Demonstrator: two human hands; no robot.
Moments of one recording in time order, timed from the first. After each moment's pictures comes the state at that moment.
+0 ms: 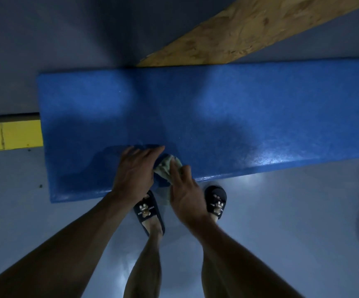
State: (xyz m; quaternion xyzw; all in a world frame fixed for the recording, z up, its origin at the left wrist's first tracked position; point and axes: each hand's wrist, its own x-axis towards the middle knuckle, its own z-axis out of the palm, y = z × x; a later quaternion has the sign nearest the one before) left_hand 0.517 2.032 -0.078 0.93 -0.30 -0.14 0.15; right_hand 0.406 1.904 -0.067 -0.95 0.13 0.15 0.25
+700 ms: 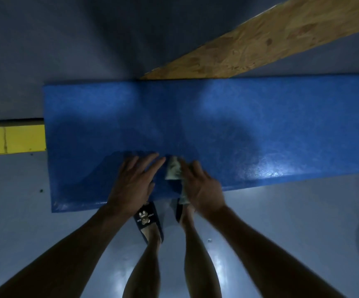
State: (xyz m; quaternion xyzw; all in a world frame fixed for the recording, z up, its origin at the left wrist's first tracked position) left_hand 0.523 2.043 -0.076 0.92 -0.33 -0.17 0.14; right_hand 0.438 1.849 -0.071 -0.98 0.06 0.14 0.14
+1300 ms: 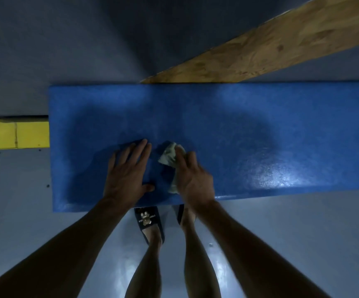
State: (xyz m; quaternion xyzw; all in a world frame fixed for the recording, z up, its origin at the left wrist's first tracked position) left_hand 0.550 2.038 -0.072 0.95 -0.24 -0.19 0.02; right_hand 0.485 1.860 -0.073 -0.97 0.11 0.14 0.17
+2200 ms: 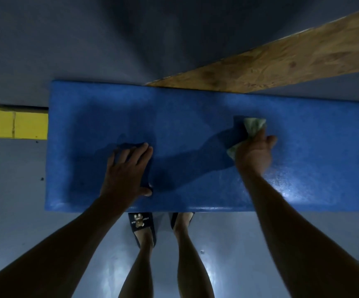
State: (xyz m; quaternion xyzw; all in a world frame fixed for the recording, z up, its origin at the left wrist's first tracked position) left_hand 0.559 2.034 -0.071 0.95 -0.24 -0.22 0.02; right_hand 0.551 1.722 -0.085 -0.87 0.46 0.05 0.17
